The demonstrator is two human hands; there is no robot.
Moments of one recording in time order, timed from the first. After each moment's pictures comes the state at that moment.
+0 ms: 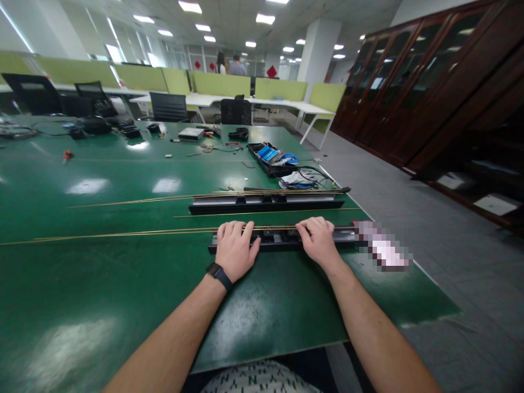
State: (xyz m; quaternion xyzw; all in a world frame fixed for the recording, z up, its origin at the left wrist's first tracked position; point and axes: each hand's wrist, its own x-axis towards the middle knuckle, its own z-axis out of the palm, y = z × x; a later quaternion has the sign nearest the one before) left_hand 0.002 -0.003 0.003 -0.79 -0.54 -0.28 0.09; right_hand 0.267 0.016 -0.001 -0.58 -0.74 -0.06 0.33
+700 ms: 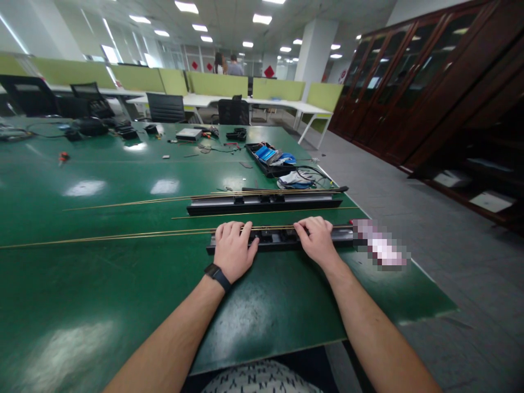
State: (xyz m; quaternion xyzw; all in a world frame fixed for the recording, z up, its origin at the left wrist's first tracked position) left_hand 0.002 -0.004 0.003 -0.79 -0.54 -0.28 0.09; right_hand 0.266 0.014 0.003 -0.59 -0.73 -0.04 0.34
